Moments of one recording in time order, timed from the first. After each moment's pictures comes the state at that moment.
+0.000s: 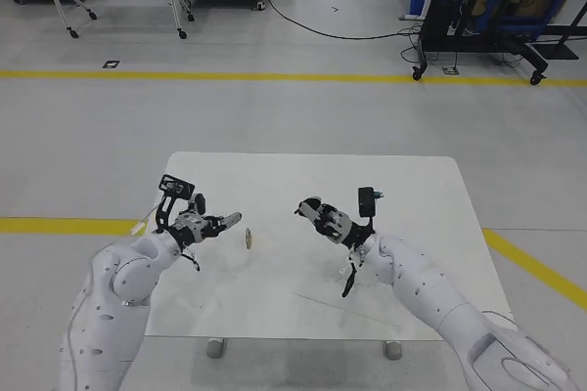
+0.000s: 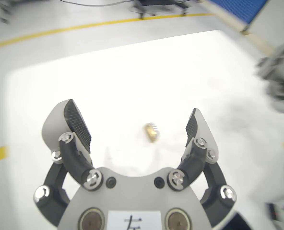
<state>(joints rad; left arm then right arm) 1.33 -1.19 -1.49 -1.59 0.62 -0.50 -0.70 -0.90 -1.29 0.66 -0.82 -0.76 -1.01 -0.68</state>
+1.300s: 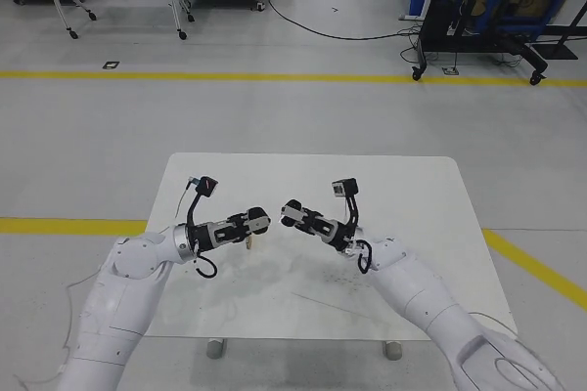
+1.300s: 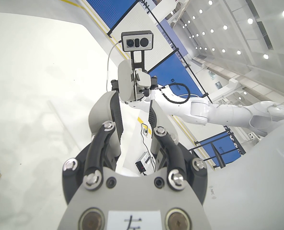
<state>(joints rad) 1.16 -1.16 -1.29 -1.36 -0.18 -0.62 -1.06 -0.93 -1.36 0.80 -0.86 0.52 -1.01 0.75</state>
